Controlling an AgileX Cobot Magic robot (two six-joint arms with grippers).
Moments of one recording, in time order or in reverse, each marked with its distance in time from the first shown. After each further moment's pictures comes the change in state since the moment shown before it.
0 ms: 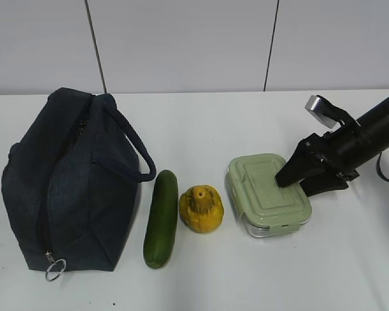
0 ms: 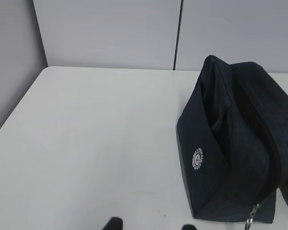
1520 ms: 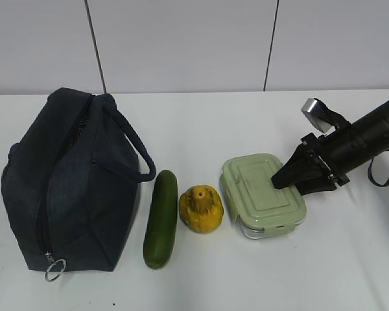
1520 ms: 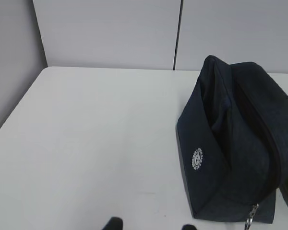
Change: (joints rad) left arm 0.000 0.000 0.000 0.000 0.000 0.000; right arm 0.000 0.044 -0.006 0.060 0.039 -0.040
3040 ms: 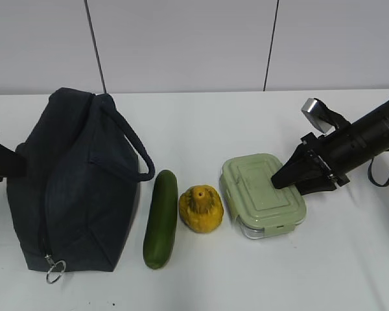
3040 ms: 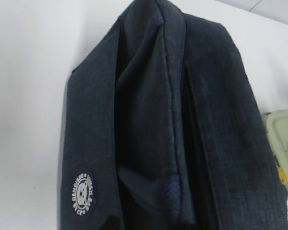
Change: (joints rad) left arm 0.000 1.170 -0.165 -0.718 -0.412 0.465; right arm 0.000 0.000 0.000 0.004 0.001 0.008
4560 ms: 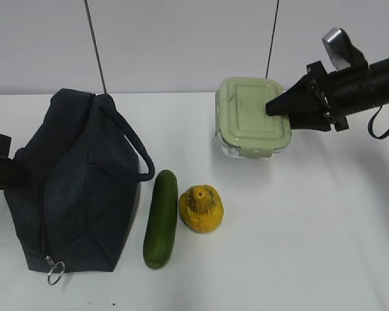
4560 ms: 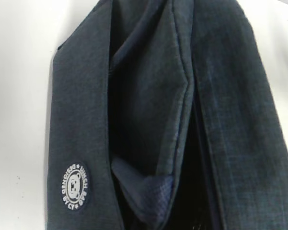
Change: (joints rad) left arm 0.000 0.081 -0.002 -0.059 0.019 0.059; right arm 0.001 -0.189 0.006 0.260 -0.063 0.026
